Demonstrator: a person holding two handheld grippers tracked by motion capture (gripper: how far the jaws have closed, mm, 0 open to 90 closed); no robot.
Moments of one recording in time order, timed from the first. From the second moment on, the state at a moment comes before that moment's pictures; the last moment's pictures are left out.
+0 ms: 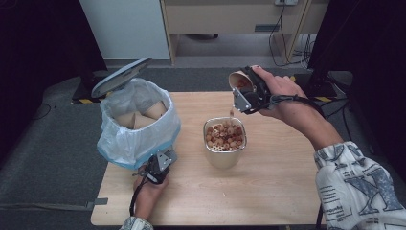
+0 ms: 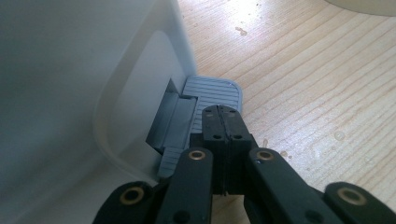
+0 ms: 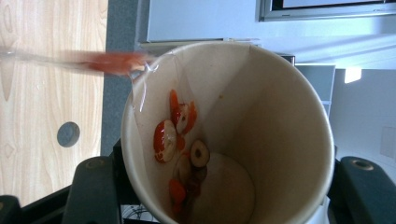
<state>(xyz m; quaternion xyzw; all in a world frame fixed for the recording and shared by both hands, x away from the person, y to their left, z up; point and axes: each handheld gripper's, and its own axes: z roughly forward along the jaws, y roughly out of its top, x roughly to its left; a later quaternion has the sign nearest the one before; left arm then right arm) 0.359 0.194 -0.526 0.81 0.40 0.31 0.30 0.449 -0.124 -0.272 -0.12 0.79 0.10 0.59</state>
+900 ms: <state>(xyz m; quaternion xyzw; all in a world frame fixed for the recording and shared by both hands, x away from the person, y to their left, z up) 0.359 0.194 -0.526 0.81 0.40 0.31 0.30 0.446 -0.122 -0.263 -0.13 0.78 0.08 0.60</state>
